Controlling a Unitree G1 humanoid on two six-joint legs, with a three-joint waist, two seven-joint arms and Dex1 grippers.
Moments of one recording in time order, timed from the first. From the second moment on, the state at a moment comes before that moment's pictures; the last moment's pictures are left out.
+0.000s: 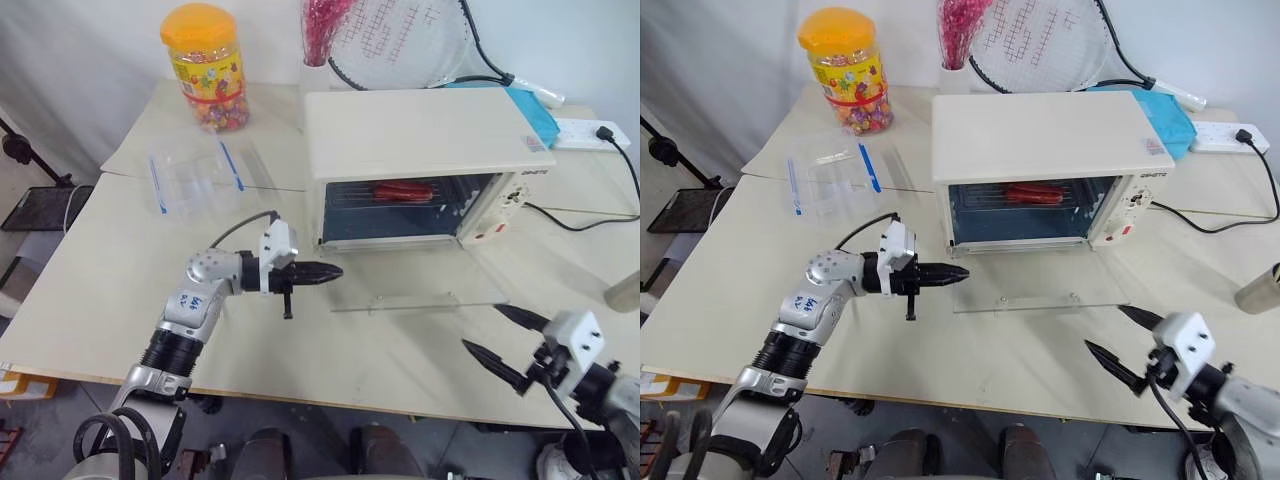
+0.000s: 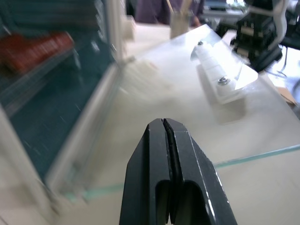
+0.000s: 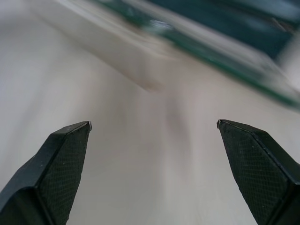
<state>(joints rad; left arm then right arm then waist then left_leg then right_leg) -0.58 0.40 -0.19 0.21 -0.32 0.14 -1.11 0.39 -0.62 -0.47 -0.32 0.41 0.10 0.88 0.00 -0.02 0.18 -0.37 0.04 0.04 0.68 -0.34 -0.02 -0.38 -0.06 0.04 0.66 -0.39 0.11</state>
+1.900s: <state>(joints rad) -0.43 0.41 -0.03 -0.03 -0.41 0.18 -0.97 -0.70 -0.52 0.35 0.33 -0.73 -0.15 0.16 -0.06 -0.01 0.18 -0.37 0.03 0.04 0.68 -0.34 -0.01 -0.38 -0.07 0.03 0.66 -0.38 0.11</state>
